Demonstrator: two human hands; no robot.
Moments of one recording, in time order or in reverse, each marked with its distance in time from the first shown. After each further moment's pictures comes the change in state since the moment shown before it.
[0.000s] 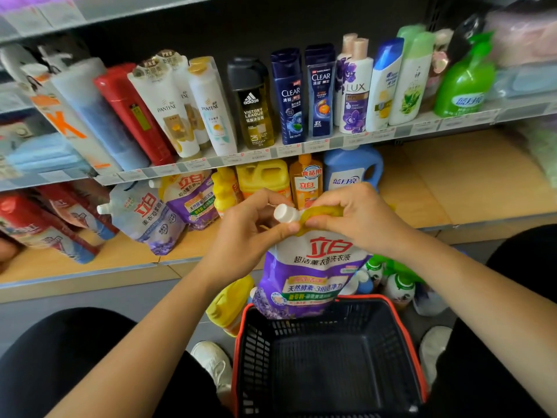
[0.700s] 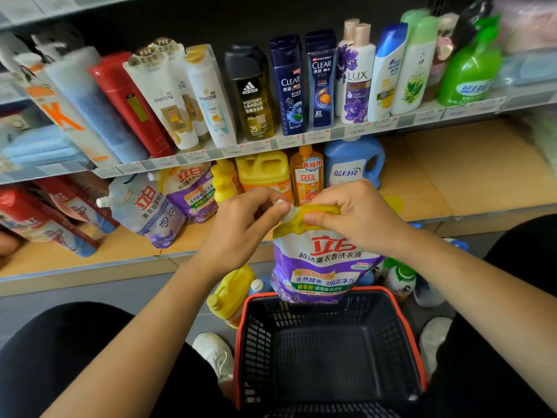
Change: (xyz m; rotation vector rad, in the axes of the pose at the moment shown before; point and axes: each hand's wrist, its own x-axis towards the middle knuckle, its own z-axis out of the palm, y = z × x) left_hand 0.004 -0.010 -0.007 0.345 0.054 0.069; right_hand -0.006 -0.001 0.007 -0.062 -0.027 -0.050
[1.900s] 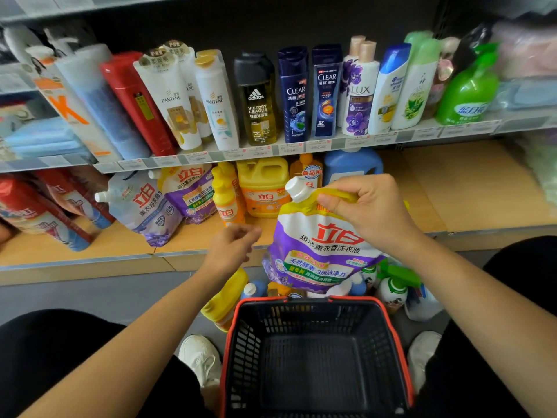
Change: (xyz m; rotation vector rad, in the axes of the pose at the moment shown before) left_hand -0.020 -0.072 0.039 -0.401 0.095 -0.767; right_hand 0.000 -0.007 -0.015 0.213 0.212 0.028
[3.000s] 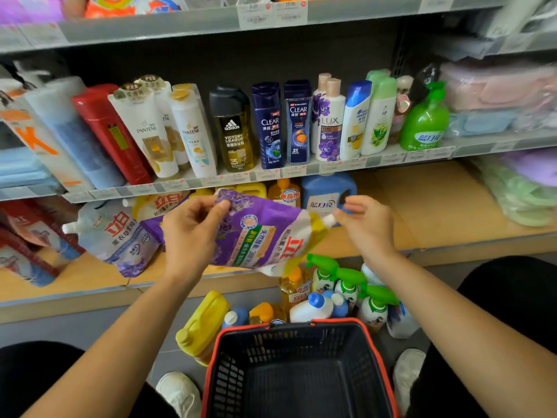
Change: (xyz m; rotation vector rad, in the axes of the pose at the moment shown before) left_hand 0.001 0.072 -0.014 -0.095 0.325 0.573; right_hand 0.013 0.084 -0.022 -0.180 0.518 0.468
